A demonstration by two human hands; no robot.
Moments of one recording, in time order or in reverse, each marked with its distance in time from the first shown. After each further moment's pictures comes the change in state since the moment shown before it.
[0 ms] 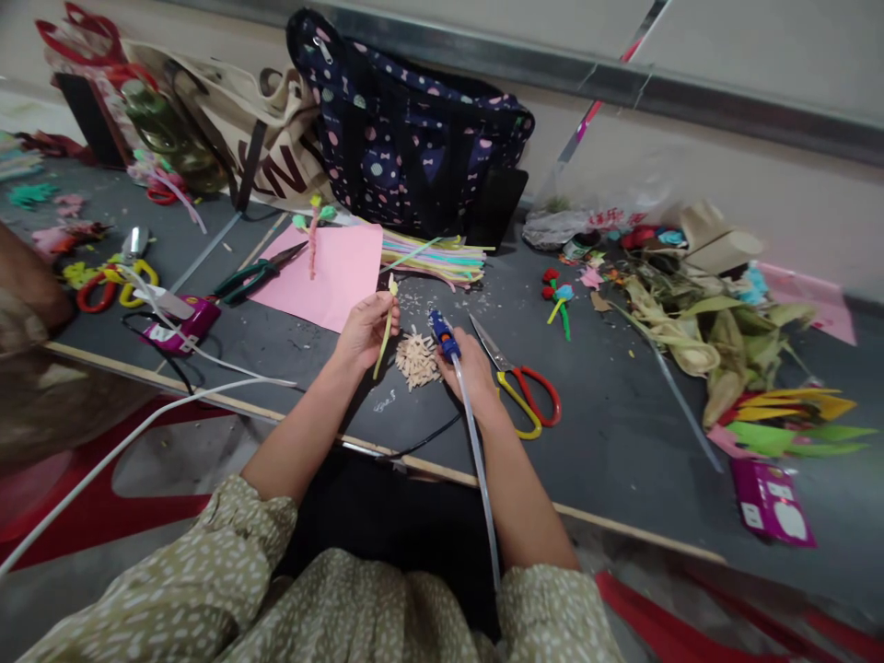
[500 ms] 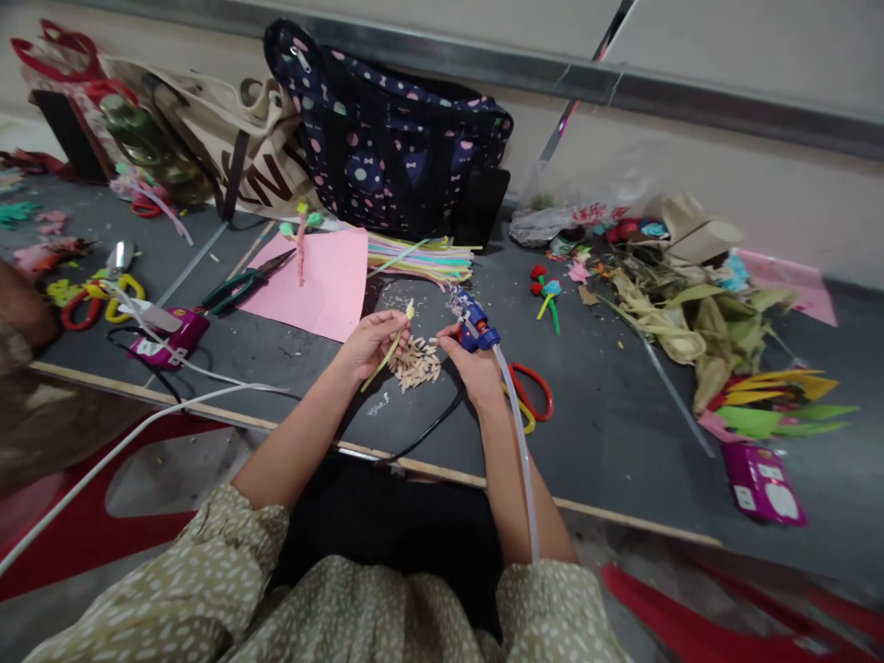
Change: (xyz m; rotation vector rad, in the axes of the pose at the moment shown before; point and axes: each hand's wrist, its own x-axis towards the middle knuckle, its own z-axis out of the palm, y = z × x) left_hand -0.007 -0.008 0.008 0.115 -0.136 -0.229; right_hand 0.001 -0.021 -0.008 0.656 0.298 0.191
